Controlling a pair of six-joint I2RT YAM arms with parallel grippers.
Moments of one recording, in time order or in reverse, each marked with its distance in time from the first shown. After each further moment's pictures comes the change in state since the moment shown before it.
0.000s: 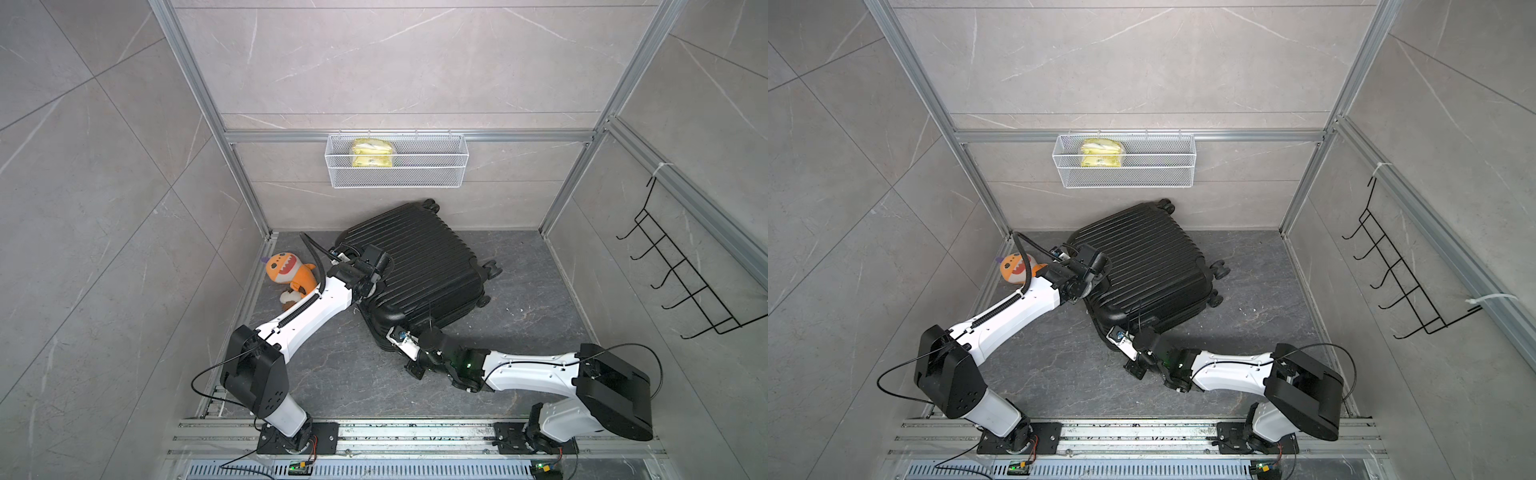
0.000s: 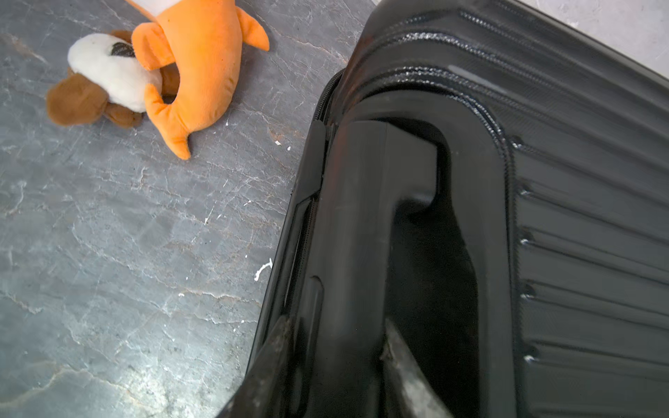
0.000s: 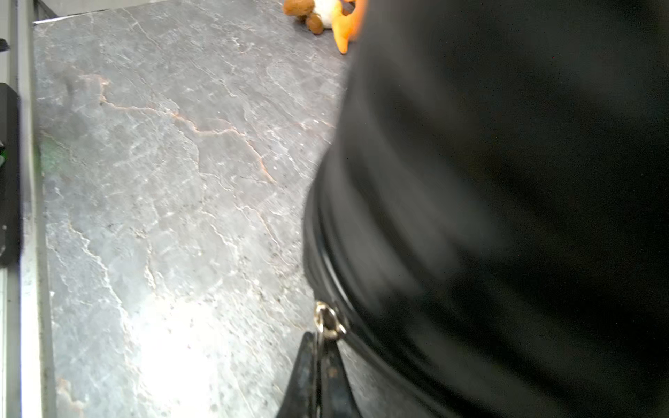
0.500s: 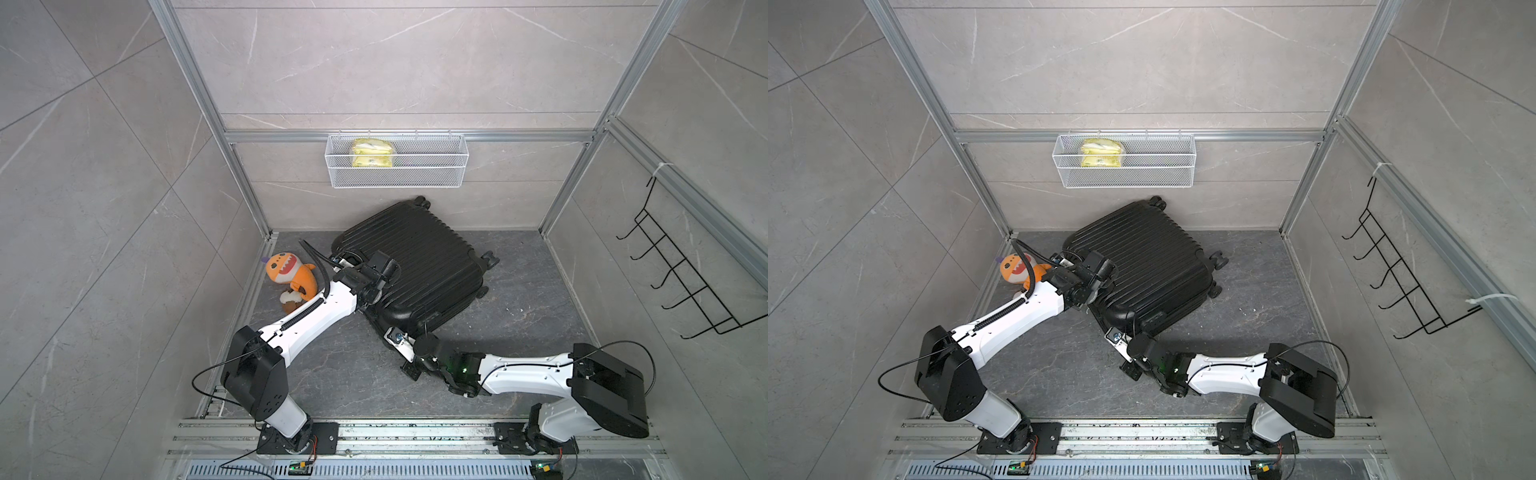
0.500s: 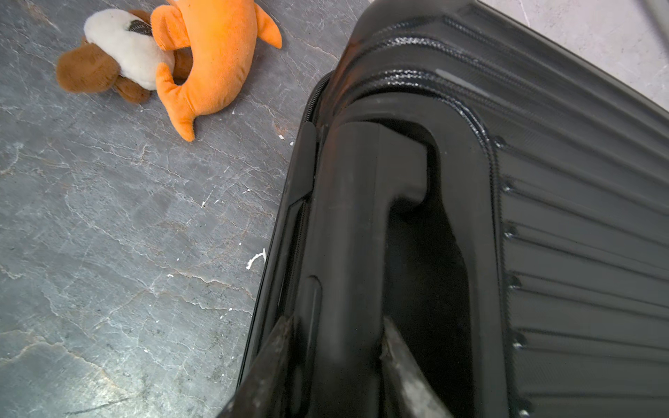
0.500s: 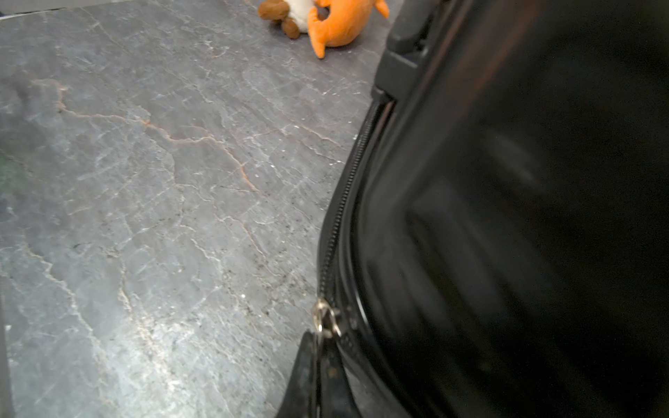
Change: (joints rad) left arm -0.036 -0.008 -0.020 0.007 -0.050 -0.112; right arm 0.041 -0.013 -0.031 0.028 0.166 0.031
